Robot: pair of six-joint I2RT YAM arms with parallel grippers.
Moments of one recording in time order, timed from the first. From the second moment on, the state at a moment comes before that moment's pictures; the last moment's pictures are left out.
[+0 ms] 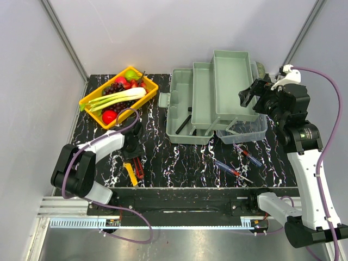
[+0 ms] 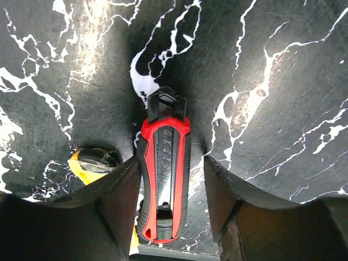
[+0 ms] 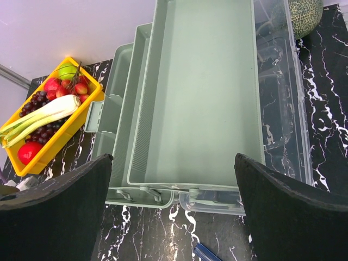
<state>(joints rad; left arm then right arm) -0.36 1.48 0.78 -0.68 -0.10 -0.79 0.16 1.00 1.38 -0.65 0.01 0.37</state>
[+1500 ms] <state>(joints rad) -0.55 2.05 1.98 -0.41 0.44 -0.76 0.16 0.90 1.38 -0.68 0.04 0.36</state>
